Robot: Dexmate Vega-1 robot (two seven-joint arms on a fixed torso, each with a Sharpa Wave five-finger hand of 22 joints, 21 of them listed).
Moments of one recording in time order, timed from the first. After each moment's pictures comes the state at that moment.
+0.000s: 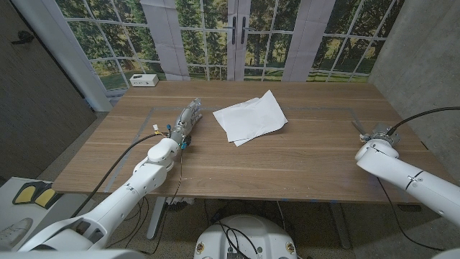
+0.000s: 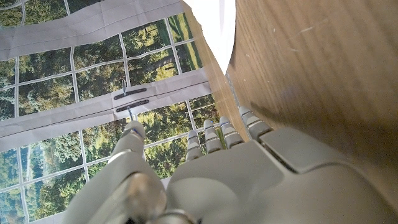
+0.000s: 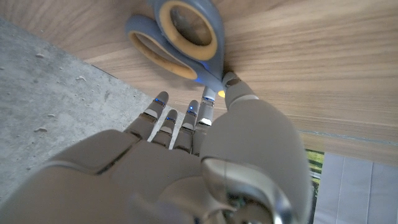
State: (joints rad) left arm 0.85 0.49 0.43 -1.27 -0.56 -0.27 0.03; left_hand 0.22 0.02 0.44 -0.14 0.18 0.04 -0.15 0.19 0.18 0.08 -0.07 0.22 0.20 0.07 -0.04 0.18 0.17 0.10 0.04 0.19 0.17; right arm -0.87 -0.93 -0.56 -1.72 0.06 -1.08 -0.51; right_hand 1.11 0.11 0.24 -0.16 0.24 0.65 0.06 0.61 0.26 0.33 -0.07 0.27 0.30 0.06 -0.04 0.29 0.24 0.28 0.03 0.20 0.17
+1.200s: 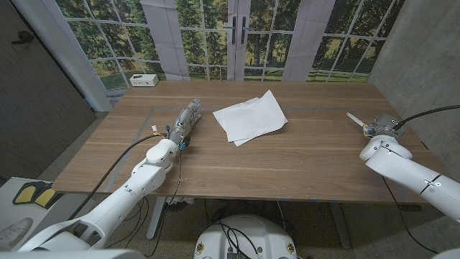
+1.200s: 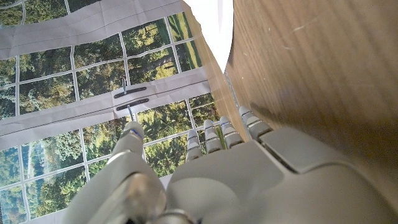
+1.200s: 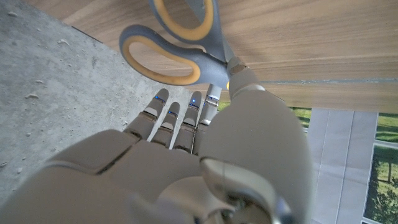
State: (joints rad) left arm 0.86 0.50 0.42 -1.29 -0.56 -0.28 0.04; left_hand 0.21 0.02 0.43 -0.13 0.18 0.04 -0.15 0.19 0.18 0.08 -0.07 0.22 0.20 0.07 -0.04 0.18 0.17 0.10 0.04 0.19 0.17; right arm -1.01 -0.96 -0.39 -1.87 0.06 -1.02 -0.61; right_hand 1.12 0.11 0.22 -0.15 0.27 0.65 0.02 0.82 0.26 0.47 -0.08 0.32 0.35 0.16 -0.04 0.34 0.25 0.32 0.04 0.21 0.17
